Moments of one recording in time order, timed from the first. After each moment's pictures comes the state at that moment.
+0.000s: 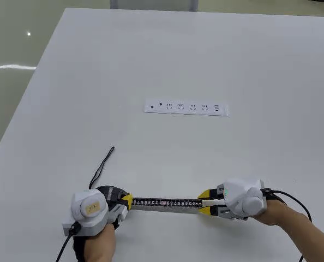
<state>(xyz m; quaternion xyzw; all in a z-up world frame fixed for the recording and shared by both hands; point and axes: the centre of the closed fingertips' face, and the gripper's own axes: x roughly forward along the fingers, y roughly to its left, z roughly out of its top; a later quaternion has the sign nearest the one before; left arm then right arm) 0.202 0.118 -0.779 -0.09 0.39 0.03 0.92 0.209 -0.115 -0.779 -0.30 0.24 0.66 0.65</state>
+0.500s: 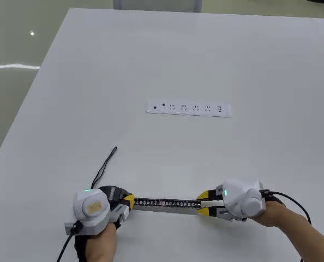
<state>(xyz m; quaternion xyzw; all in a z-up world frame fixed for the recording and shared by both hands) 0.204 0.116 -0.780 -0.09 0.39 0.03 0.92 0.210 -0.106 -0.782 -0.30 0.24 0.66 0.65</state>
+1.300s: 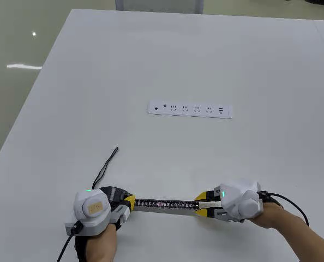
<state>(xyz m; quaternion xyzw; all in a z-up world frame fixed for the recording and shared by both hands) 0.204 0.119 -0.781 -0.09 0.39 0.02 0.92 0.211 -0.099 -0.783 -0.30 0.23 0.66 0.65</state>
